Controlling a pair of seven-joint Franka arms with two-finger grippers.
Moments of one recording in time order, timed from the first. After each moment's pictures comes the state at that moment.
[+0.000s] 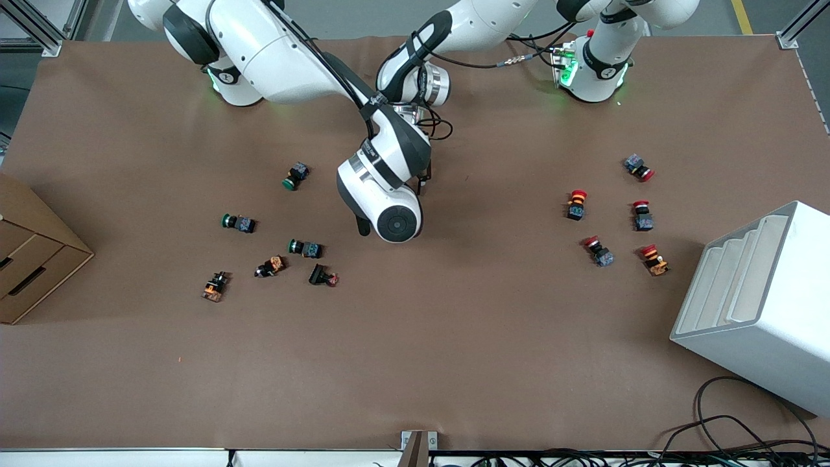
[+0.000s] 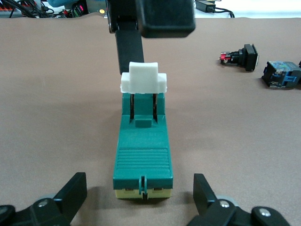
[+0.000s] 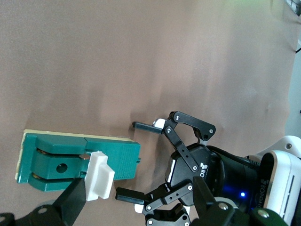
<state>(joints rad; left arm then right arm) -0.95 0.79 -0.33 -1.91 1.84 2.08 -2.59 0.67 0.87 0.07 -1.20 0.30 1.55 2.04</state>
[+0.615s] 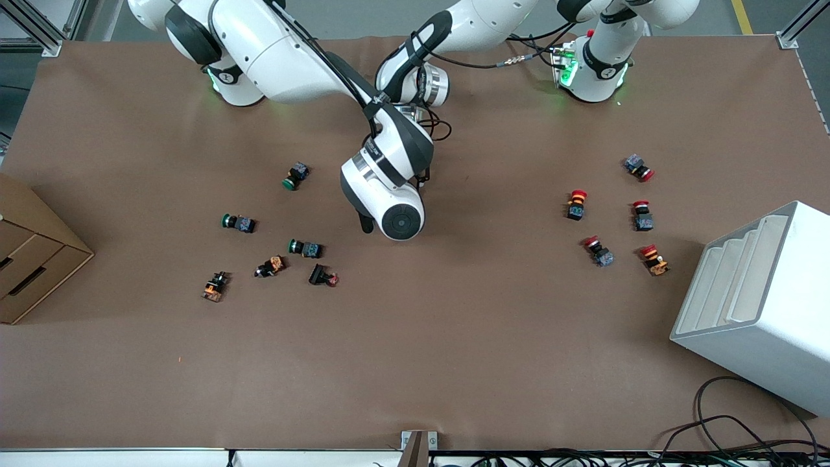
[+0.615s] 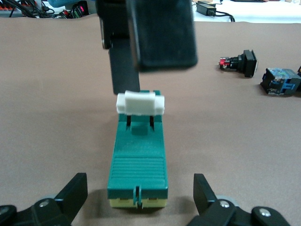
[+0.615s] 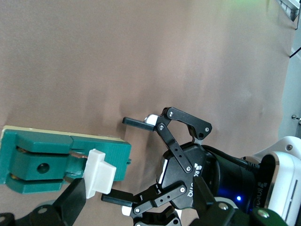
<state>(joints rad) -0.94 0.79 -0.33 -1.90 1.84 2.08 -2.59 0.68 0.87 0.07 -1.22 0.30 1.55 2.03</state>
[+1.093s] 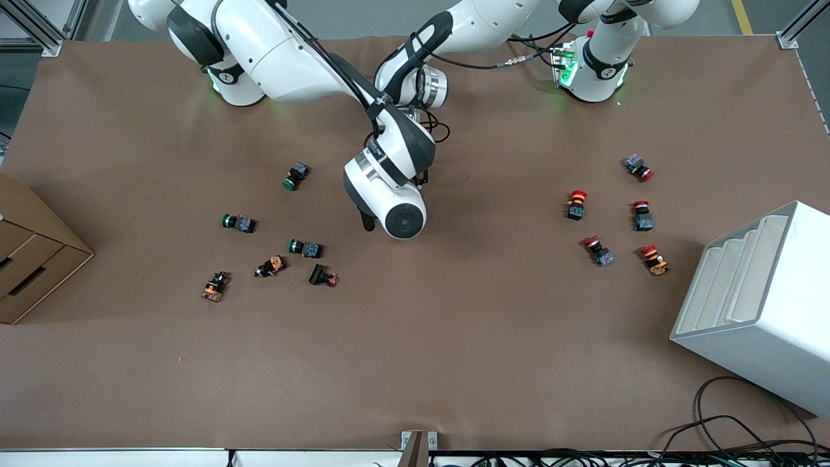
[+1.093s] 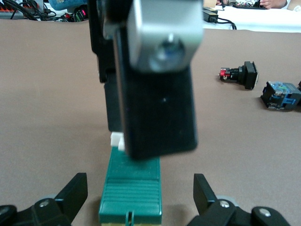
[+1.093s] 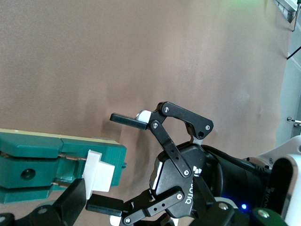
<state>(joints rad) -0.93 0.79 -0.33 -1.87 1.84 2.09 -2.59 0.69 0.88 0.08 -1.23 0.30 1.55 2.03</state>
